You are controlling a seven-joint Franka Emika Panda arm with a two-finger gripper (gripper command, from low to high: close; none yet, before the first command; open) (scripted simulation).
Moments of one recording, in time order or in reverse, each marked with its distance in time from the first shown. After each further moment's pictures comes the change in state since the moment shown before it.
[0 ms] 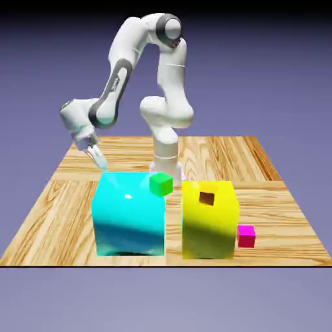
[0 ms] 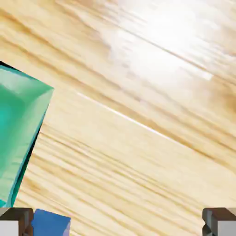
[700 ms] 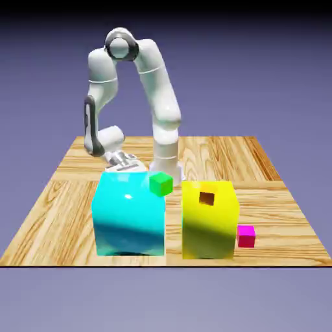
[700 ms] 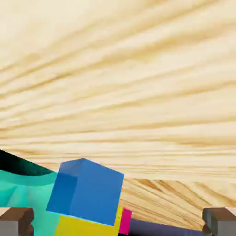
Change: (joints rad) arm -0.761 0.524 0.296 -0.137 0.681 -0.175 -0.264
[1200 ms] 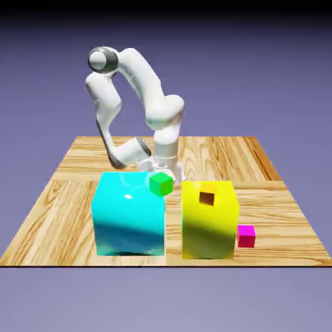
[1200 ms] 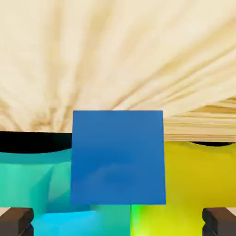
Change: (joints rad) arm -0.376 0.362 0.337 -0.081 0.492 0.068 -0.201
